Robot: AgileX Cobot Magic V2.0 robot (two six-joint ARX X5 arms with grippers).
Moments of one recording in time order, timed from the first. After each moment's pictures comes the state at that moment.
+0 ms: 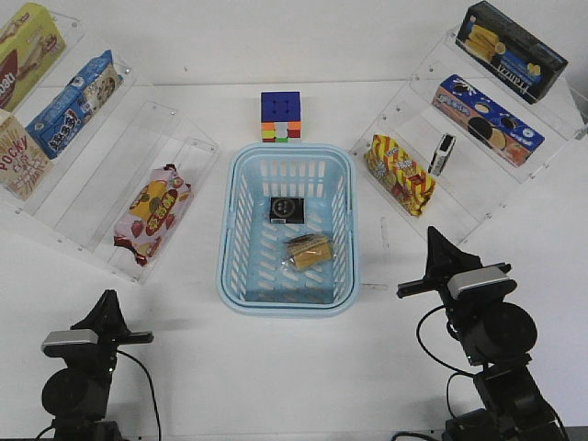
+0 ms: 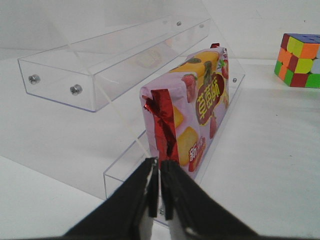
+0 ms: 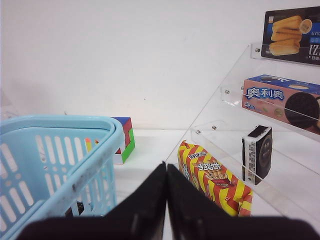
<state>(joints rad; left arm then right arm) 0.00 0.00 0.03 0.04 -0.05 -0.04 0.26 0.57 0.49 0.12 0.03 0.10</state>
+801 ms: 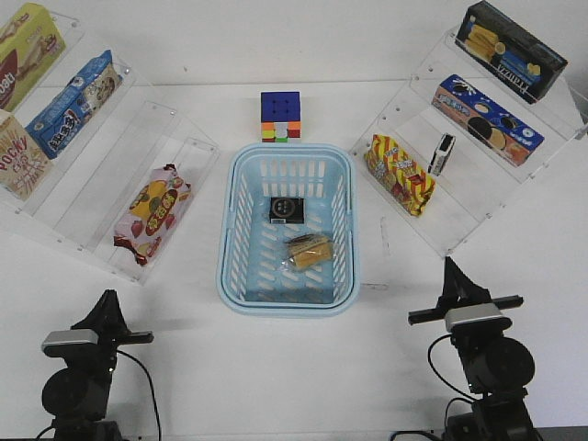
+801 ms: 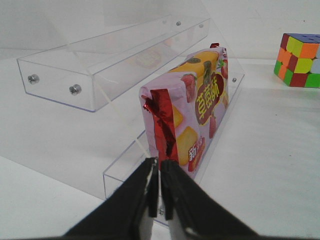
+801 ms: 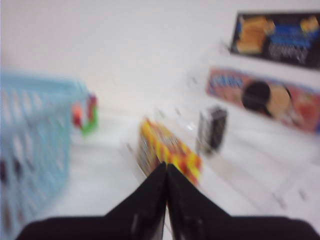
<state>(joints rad) 0.00 0.00 0.03 0.04 -0.05 -0.04 0.13 0.31 0.22 0.10 0.03 -0.12</state>
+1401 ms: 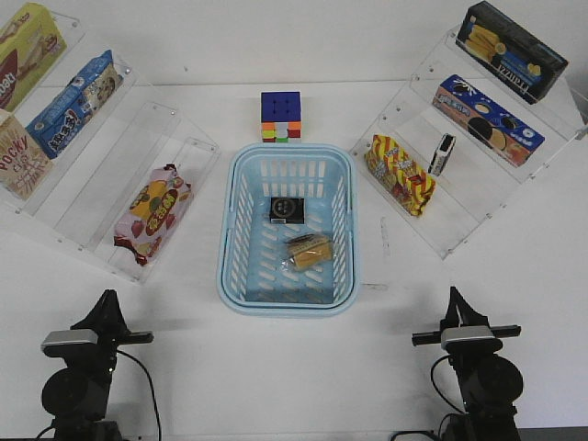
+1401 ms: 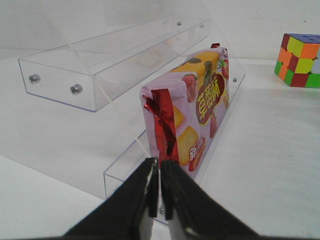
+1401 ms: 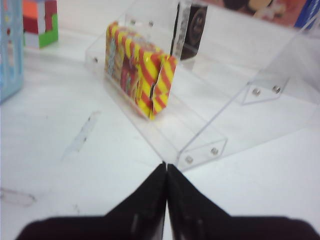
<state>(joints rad) 0.00 0.00 0.03 0.04 -0.05 -0.04 0.02 0.00 0.01 -0.13 0.03 -0.16</state>
